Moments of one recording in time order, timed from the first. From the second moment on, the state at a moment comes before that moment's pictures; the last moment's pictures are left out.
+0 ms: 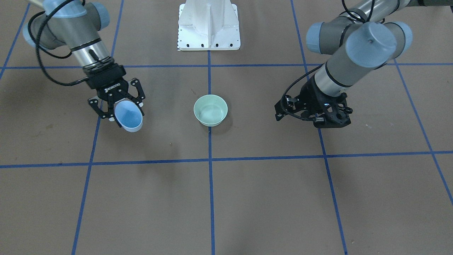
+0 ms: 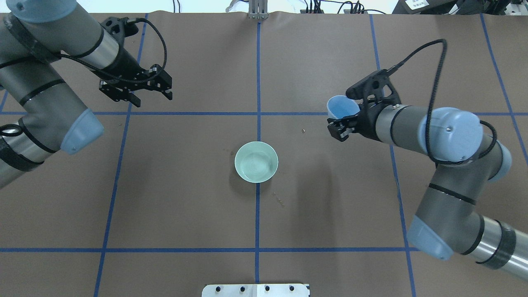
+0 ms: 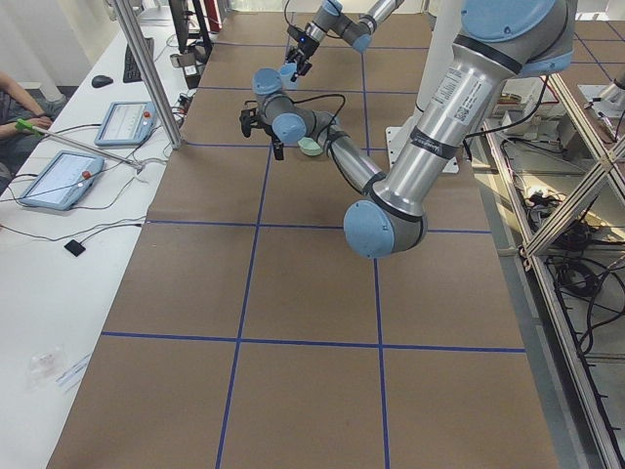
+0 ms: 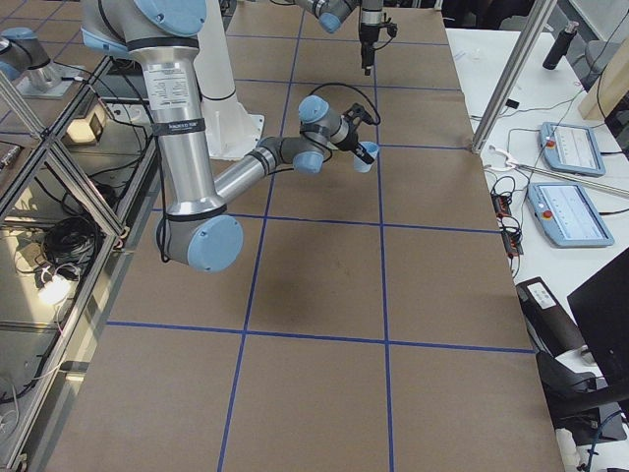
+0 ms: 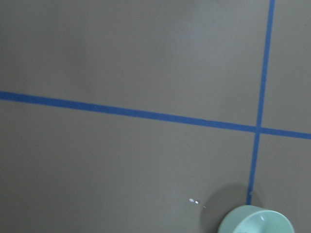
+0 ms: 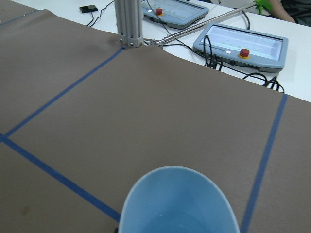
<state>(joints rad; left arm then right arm) -0.94 -2.08 -1.67 -1.76 -2.32 -1.05 0.57 -1.28 1.94 -1.08 1.56 0.62</state>
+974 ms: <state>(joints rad) -1.10 -1.95 -1.61 -1.75 -2.39 -0.72 0.39 -0.87 1.80 -1.78 1.58 0.55</state>
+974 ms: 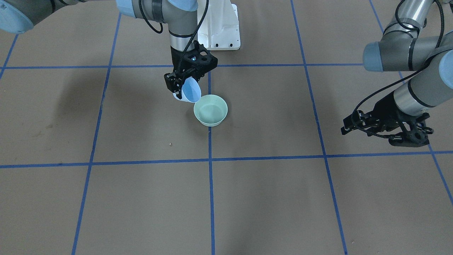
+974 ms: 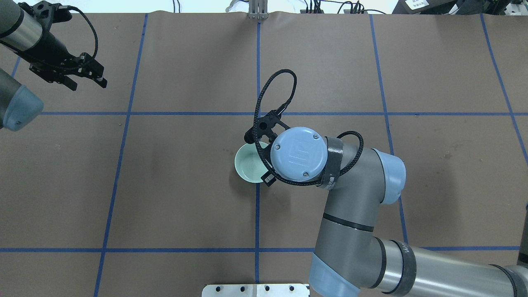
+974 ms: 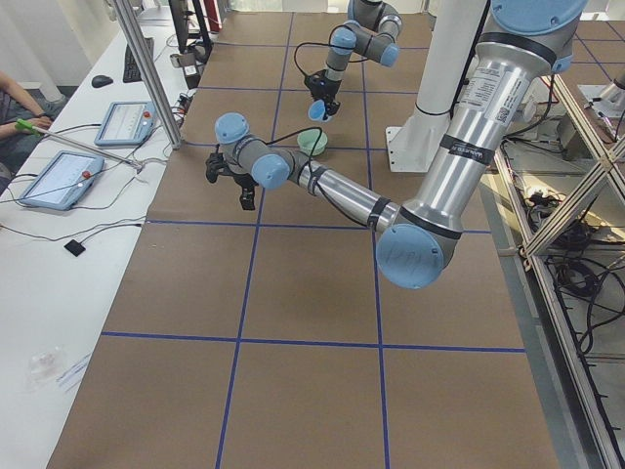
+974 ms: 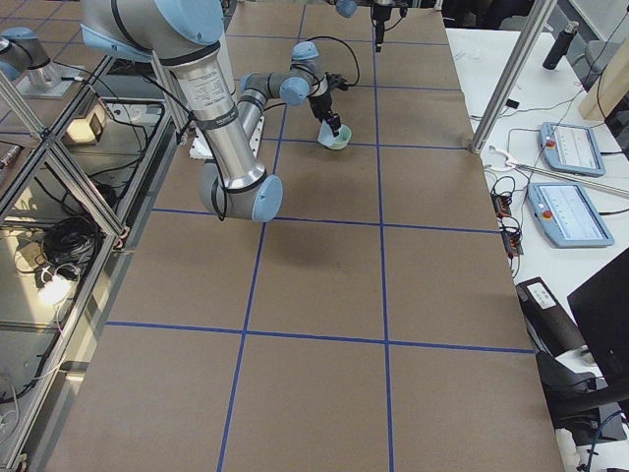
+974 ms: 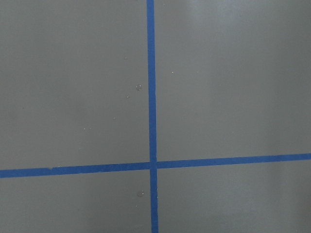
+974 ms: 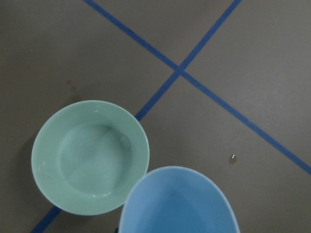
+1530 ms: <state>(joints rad) -1.11 -1.95 -1.61 -1.75 -2.40 -0.72 0.38 -0.72 1.68 -1.97 1.60 0.42</state>
